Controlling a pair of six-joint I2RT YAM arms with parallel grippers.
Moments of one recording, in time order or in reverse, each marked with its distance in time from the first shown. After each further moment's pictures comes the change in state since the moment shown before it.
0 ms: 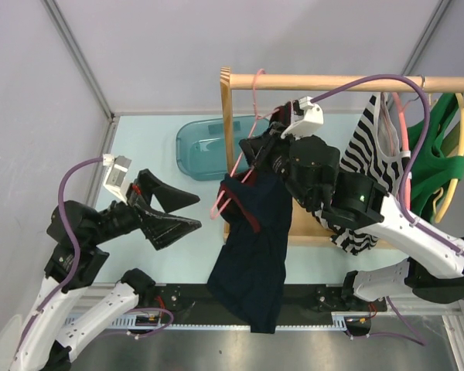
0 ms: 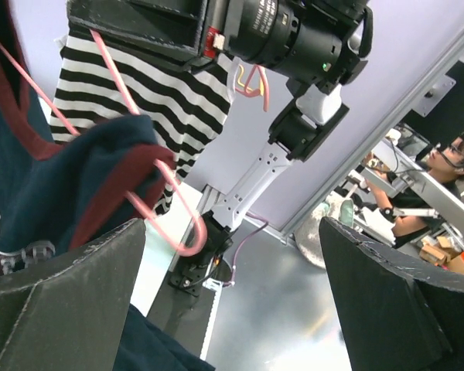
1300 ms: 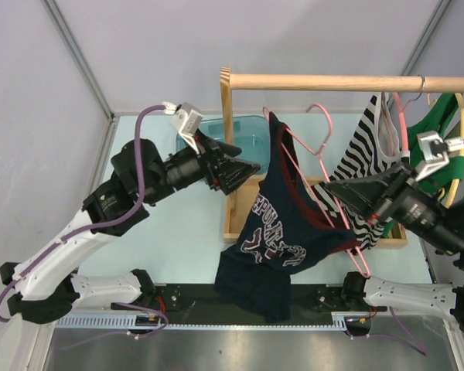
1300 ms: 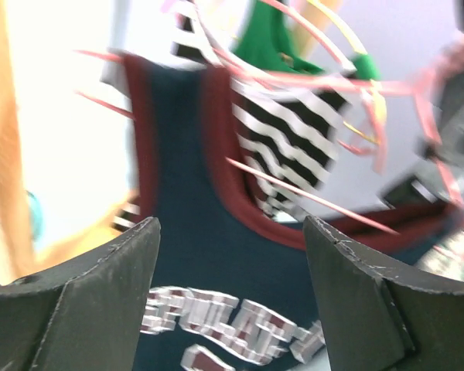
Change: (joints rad) left arm -0.379 0.523 0.462 -0.162 -0.551 0.314; right arm -0.018 -0.534 -0.133 -0.177 -0.417 0.010
